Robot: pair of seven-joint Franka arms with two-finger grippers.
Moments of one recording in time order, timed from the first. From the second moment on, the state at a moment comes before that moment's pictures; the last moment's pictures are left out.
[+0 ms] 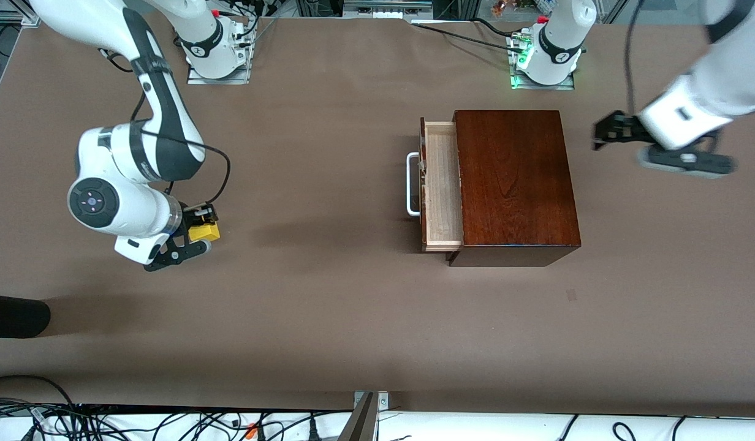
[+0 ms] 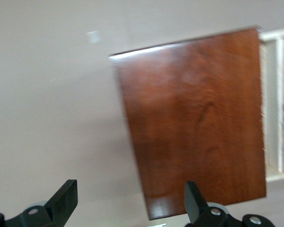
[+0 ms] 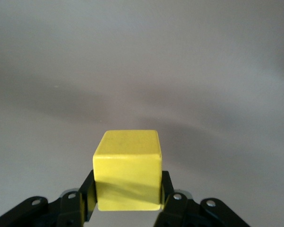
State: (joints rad) left arm -0.13 0.02 -0.07 -1.68 -0.03 1.56 0.03; right arm 0.25 0.46 -0.08 -1.70 0.03 1.94 -0.16
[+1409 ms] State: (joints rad) left arm -0.40 0.62 -0.36 -1.48 -0.03 2.03 0.70; right arm 0.19 0.54 -0.08 -1.79 0.04 2.11 -0.01
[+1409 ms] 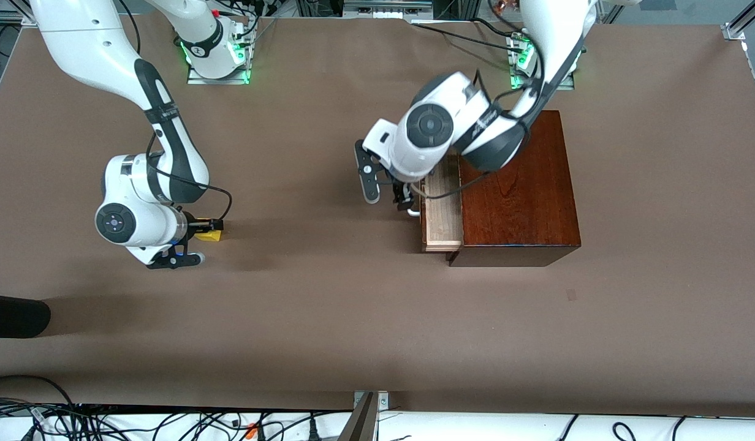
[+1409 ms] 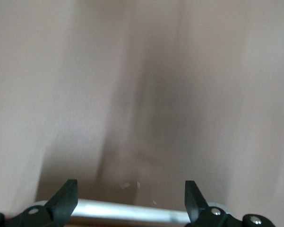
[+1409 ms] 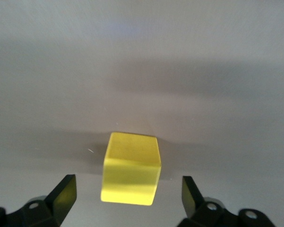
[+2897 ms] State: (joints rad) left arm -0.34 0.66 -0.36 -1.49 0.14 1.78 0.89; right arm 0.19 -0.04 -0.09 -1.65 0.04 1.65 -0.01
